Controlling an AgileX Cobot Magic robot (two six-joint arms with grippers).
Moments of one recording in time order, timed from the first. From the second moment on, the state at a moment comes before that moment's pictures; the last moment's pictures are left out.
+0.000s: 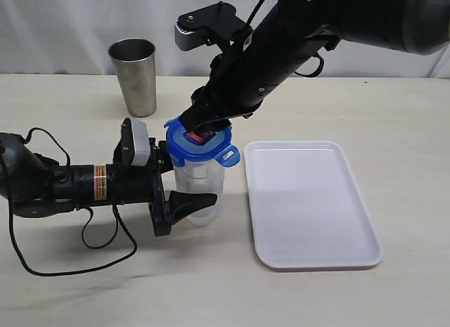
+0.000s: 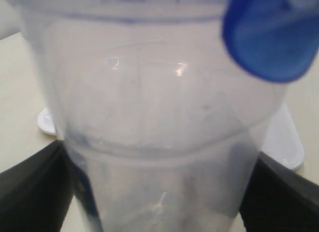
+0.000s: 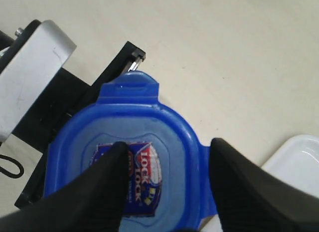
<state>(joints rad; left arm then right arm) -0.27 2.23 -0.86 1.12 -1.22 -0.24 0.58 1.86 -1.50 0.25 0.82 -0.36</state>
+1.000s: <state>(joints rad) -0.27 2.23 -0.85 1.15 -1.24 -0.25 0.50 1.97 -1.63 0.48 1.06 -0.51</state>
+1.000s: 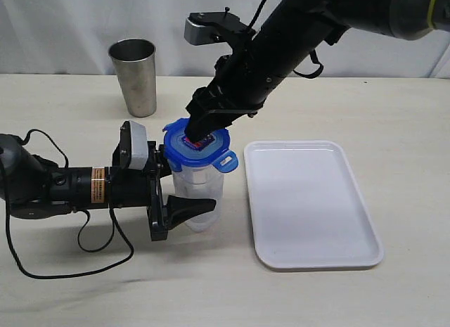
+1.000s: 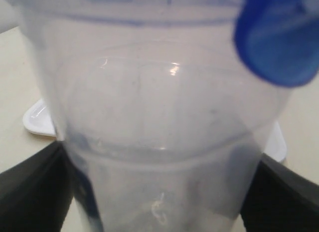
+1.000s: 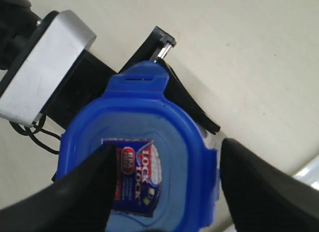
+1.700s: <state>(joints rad) -0.27 2.23 -0.85 1.14 -1.23 -0.24 0.53 1.90 -1.69 0.22 1.02 -0.46</state>
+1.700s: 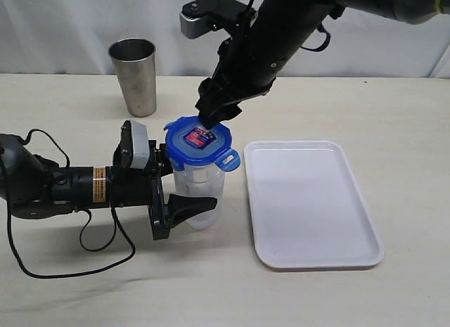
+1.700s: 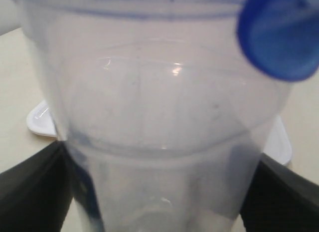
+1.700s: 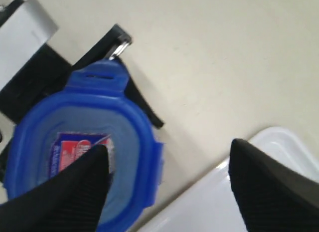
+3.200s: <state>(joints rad) -0.27 2.23 -0.85 1.13 -1.23 -0.25 0.90 1.70 -1.37 -0.50 0.93 -0.79</state>
